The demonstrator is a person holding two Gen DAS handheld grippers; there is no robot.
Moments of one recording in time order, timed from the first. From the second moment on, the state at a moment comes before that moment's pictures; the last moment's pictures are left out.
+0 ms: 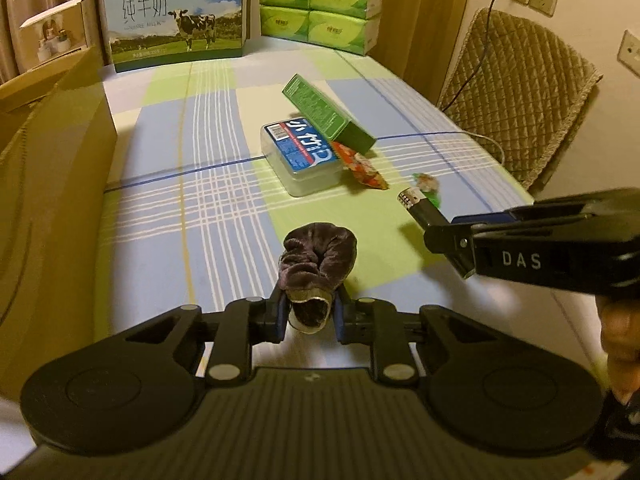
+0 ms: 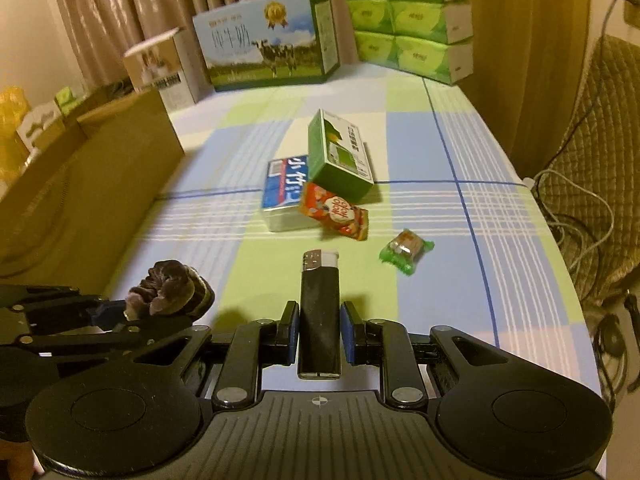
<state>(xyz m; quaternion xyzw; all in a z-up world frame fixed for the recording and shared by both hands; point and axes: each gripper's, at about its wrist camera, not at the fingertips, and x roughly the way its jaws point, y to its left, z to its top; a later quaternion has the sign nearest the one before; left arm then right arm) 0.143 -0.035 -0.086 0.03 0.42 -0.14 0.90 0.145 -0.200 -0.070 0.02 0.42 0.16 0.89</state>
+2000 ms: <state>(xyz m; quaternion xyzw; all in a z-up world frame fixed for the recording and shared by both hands) 0.019 0.125 0.065 0.01 0.34 -0.03 0.94 0.046 -0.036 0.044 -0.01 0.33 0.31 0.89</state>
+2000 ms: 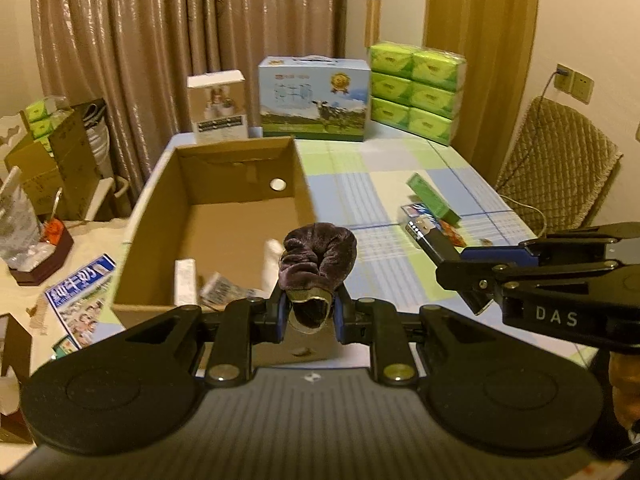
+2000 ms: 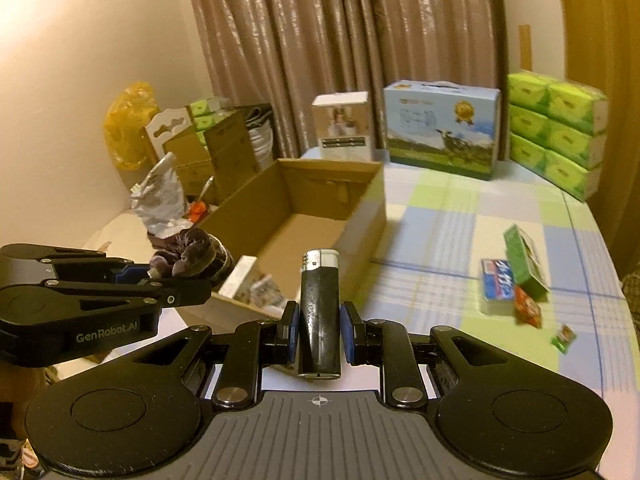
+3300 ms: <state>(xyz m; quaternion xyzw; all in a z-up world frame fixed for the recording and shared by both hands) 0.095 0.217 0.032 0.03 0.37 0.01 0.93 0.132 0.057 0.018 -0.03 0.36 0.34 0.87</state>
